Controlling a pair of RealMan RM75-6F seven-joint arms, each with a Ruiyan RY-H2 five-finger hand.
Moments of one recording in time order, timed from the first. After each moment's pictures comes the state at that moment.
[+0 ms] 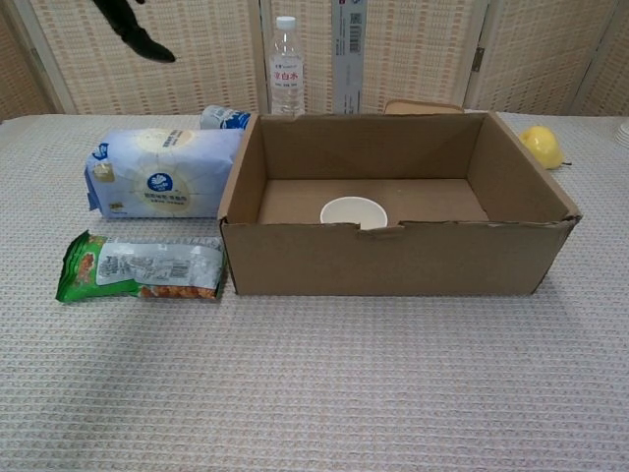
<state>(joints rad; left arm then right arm) -0.99 -1.04 -0.26 -2.12 0.64 1.24 0.72 0.09 -0.71 0.02 -2.36 -1.37 1.44 -0.51</state>
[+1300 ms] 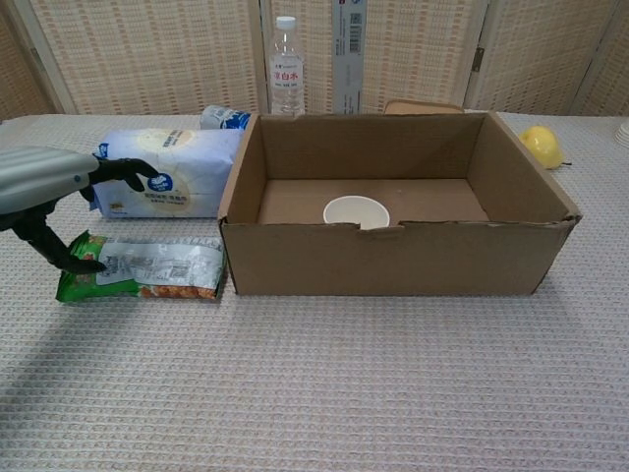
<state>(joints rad) -0.65 -1.35 -0.01 -1.78 1.05 1.18 0.56 0.10 -0.73 0.02 -2.36 -1.34 1.43 -0.54</state>
